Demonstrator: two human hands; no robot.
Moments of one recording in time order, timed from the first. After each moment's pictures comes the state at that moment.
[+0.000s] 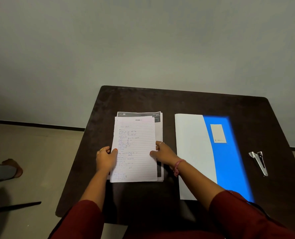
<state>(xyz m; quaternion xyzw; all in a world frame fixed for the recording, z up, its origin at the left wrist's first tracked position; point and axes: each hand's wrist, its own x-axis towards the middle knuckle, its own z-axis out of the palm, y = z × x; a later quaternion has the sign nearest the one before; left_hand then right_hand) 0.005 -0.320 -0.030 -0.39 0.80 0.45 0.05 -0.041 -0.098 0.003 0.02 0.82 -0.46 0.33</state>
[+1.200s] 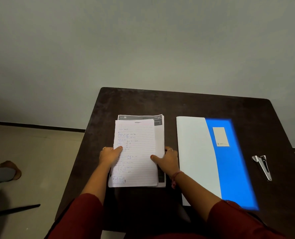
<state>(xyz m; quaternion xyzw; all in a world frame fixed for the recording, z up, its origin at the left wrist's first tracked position) -0.025 -0.320 -0.011 -0.40 0.77 0.48 0.14 -0.029 -0.104 -0.021 0.16 0.86 -0.44 0.22</state>
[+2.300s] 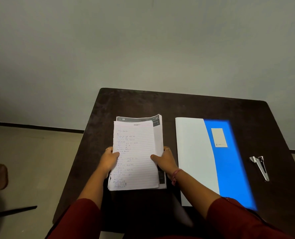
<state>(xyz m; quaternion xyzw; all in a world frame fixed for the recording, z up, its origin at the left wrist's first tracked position) -0.014 -0.324 -0.014 -0.35 0.73 0.55 0.18 -0.034 -0.106 -0.014 0.16 0.81 -0.50 0.26</state>
